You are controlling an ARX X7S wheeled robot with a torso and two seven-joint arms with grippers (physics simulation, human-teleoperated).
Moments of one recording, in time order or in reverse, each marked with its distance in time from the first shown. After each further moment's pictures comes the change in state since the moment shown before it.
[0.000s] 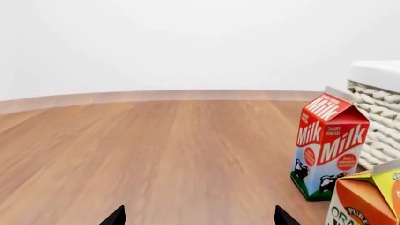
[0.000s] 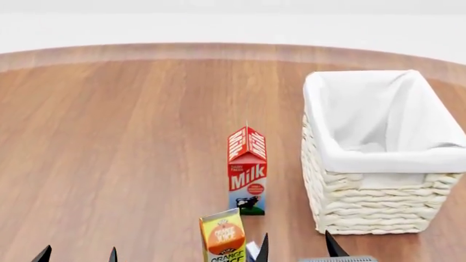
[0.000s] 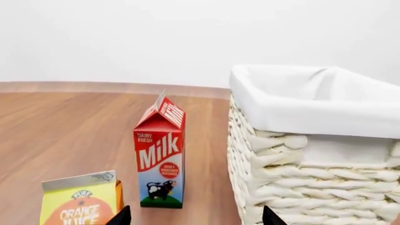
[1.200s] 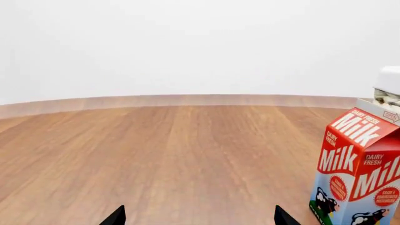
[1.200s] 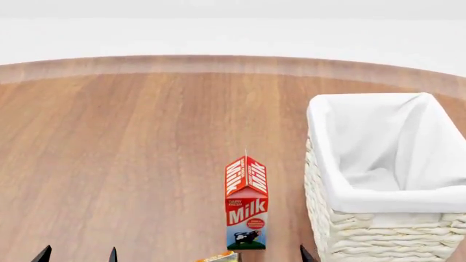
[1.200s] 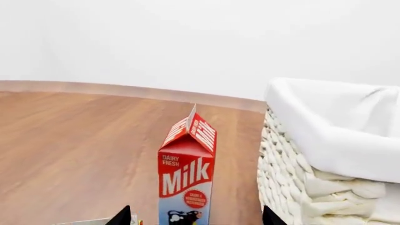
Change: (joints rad) left arm -0.006 -0.024 0.030 -0.002 -0.024 0.008 -0.028; right arm -0.091 0.034 -0.100 -0.096 -0.021 -0.038 0.015
